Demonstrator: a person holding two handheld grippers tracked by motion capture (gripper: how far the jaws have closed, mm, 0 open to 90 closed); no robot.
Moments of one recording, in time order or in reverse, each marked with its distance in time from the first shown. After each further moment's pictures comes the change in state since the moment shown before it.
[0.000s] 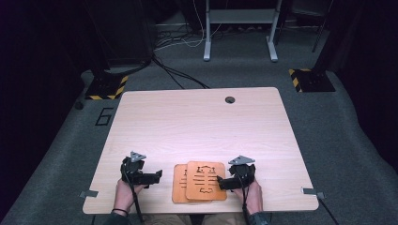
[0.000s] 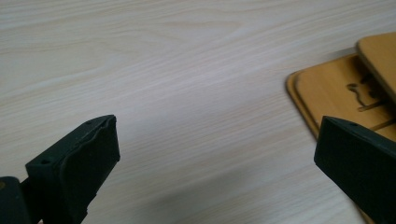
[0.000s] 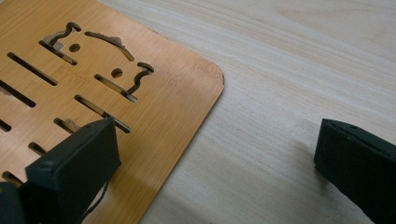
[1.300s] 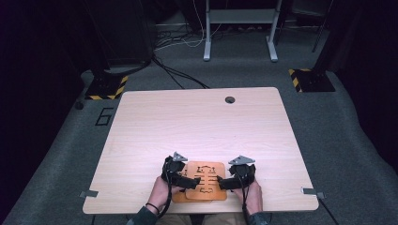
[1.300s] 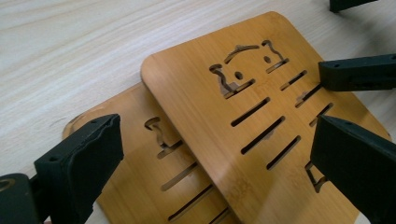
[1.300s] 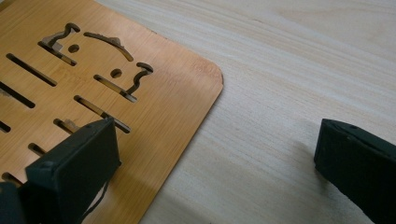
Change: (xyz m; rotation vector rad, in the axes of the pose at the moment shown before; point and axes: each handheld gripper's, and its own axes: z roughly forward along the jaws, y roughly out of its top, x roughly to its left) left arm -0.098 0.026 0.043 0.090 -0.269 0.122; right arm 0.000 0.000 0.000 -0.003 -0.004 0.004
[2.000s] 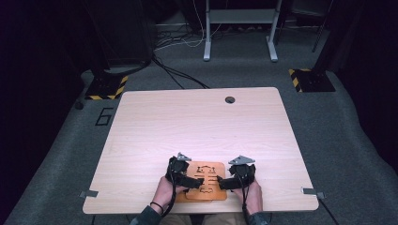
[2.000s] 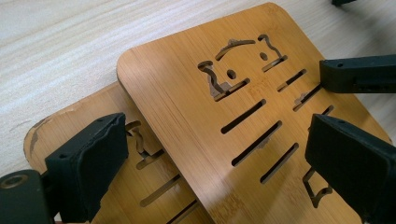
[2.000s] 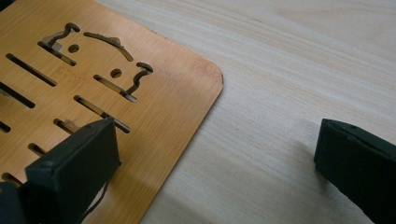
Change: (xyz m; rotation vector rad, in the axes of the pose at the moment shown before) left arm -0.004 0.002 0.014 0.033 -0.024 -0.031; right arm 0.000 0.000 0.000 0.000 -0.001 0.000
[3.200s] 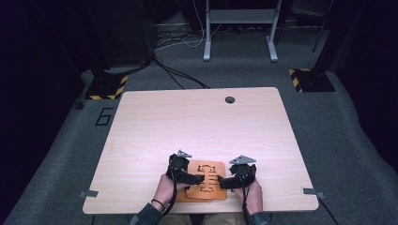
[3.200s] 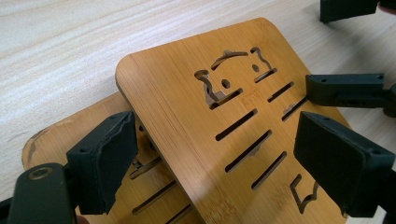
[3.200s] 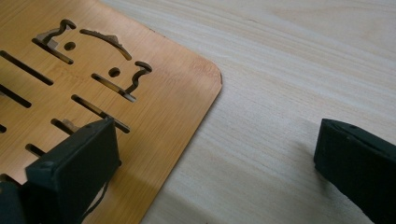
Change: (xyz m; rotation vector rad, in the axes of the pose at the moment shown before) left arm 0.000 0.010 -0.005 -0.002 -0.027 -0.040; right arm -0.001 0.000 -0.001 0.001 -0.001 0.037
